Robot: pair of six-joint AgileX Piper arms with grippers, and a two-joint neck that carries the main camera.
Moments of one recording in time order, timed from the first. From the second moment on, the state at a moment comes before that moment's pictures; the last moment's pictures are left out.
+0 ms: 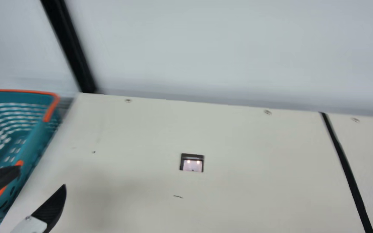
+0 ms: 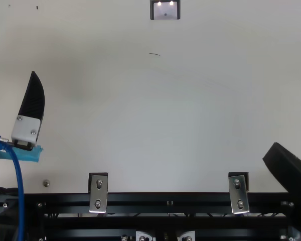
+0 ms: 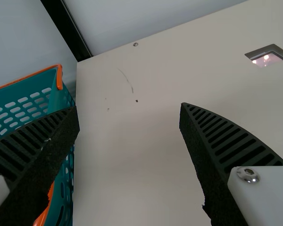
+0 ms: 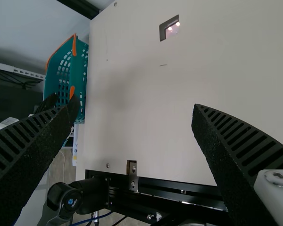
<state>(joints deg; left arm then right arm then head) -4.0 34.6 -12.5 -16.2 10.3 30.8 9.4 36.1 -57.2 27.4 70.0 27.7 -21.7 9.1</state>
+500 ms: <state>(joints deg) -4.0 34.6 -12.5 -16.2 10.3 30.8 9.4 36.1 -57.2 27.4 70.0 27.7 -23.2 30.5</state>
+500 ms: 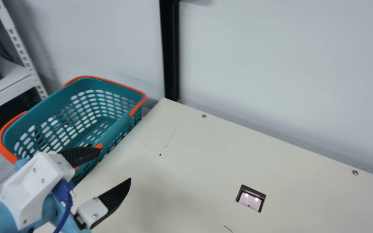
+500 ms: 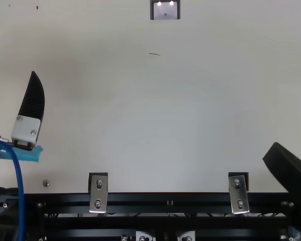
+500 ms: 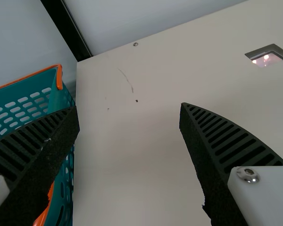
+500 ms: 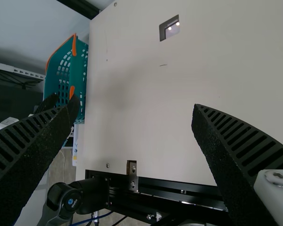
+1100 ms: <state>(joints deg) -4.3 34.8 -12.6 -14.5 10.0 29.0 9.4 36.1 -57.2 27.4 70.0 27.7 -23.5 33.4</state>
